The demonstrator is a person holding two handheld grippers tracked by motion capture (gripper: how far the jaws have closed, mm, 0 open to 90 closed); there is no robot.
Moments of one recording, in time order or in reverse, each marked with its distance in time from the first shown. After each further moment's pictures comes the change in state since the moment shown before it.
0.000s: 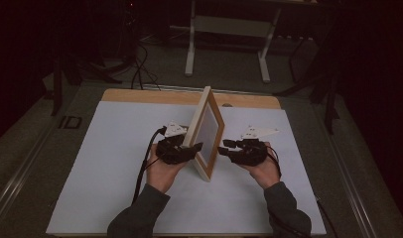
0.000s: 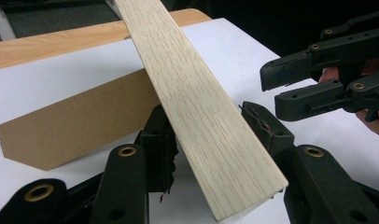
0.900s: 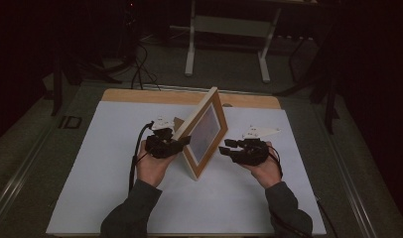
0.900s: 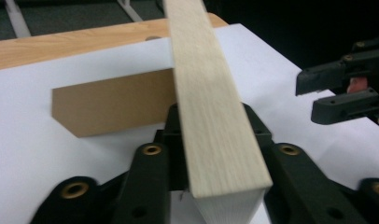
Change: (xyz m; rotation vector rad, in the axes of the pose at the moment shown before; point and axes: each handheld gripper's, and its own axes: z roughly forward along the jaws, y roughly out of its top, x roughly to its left) left arm 0.031 0.002 -0.013 -0.013 0.015 -0.056; right arm -0.003 -0.001 -0.003 0.006 -0.009 -0.001
